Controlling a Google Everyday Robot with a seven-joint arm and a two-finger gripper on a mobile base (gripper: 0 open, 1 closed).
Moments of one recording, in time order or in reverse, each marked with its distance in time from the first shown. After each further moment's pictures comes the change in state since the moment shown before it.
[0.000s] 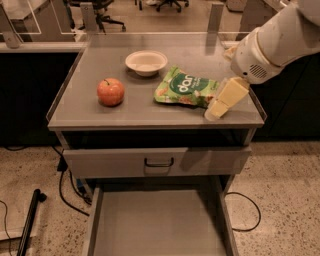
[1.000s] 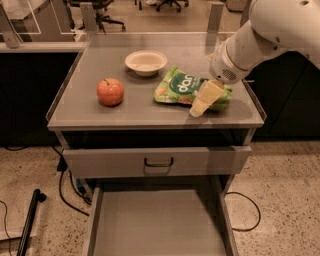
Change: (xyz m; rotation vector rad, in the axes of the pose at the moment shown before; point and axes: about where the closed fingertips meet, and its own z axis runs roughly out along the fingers) arm 0.000 -0.041 0.071 0.024 0.045 -0.010
